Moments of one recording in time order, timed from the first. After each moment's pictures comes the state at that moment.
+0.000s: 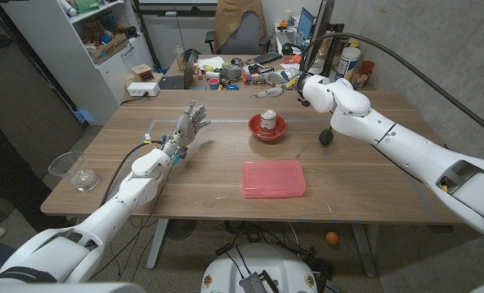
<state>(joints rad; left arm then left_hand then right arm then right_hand) 0.75 0.51 0.40 -1.06 -0.67 -0.40 -0.34 -0.01 0.06 0.19 0.20 0.36 -0.17 0.01 0.19 0.18 -0.17 -0.04 0.20 0.18 -0.17 0.00 0.20 0.19 -0.17 0.01 0.77 0.19 -0.34 -0.66 -0.83 -1.76 -0.72 -0.28 0.35 0.46 -0.01 -0.28 0.15 0.41 0.07 -0.15 0.20 0.19 0.12 -0.04 0.23 0.19 0.12 0.06 0.19 0.18 0.27 0.22 0.18 0.17</state>
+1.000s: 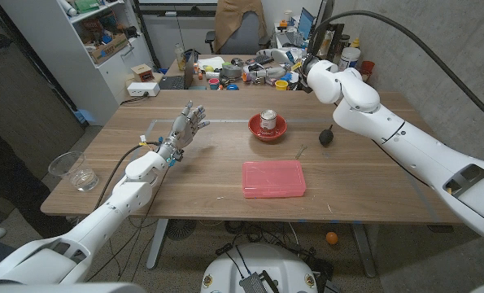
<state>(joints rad) 0.81 0.56 0.38 -1.15 -0.70 -0.40 -0.37 -0.01 0.06 0.18 0.20 0.36 -0.17 0.01 0.19 0.18 -0.17 -0.04 0.20 0.18 -0.17 0.00 0.20 0.19 -0.17 0.01 0.77 0.19 -0.39 -0.67 -0.75 -1.92 -0.73 -0.38 0.31 0.47 -0.01 -0.28 0.15 0.41 0.08 -0.15 0.20 0.19 0.12 -0.04 0.23 0.19 0.13 0.06 0.19 0.18 0.27 0.22 0.18 0.17</state>
